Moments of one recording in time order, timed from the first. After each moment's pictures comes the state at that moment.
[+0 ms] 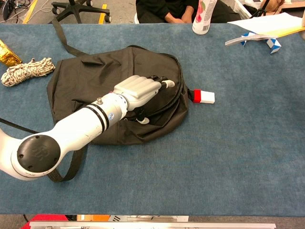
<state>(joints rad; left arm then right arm) -0.96 -1.80 -0.18 -1.66 0.68 1.01 0.84 0.39 -1.34 0.19 -1.28 -1.46 1.41 -0.13</state>
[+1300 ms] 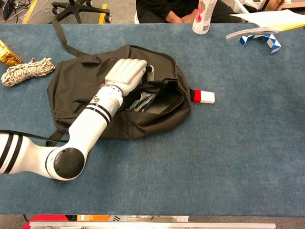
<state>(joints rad) -0.87 -2.00 -0.20 -1.28 0.93 1.19 0.52 0.37 -1.33 0.20 -1.31 -1.46 1.45 -0.10</state>
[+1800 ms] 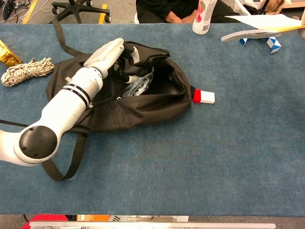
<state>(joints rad) -0.77 -1.79 -0.33 -1.52 0.89 1.09 0.28 0.38 -1.33 0.19 -1.34 -1.48 1.44 -0.08</state>
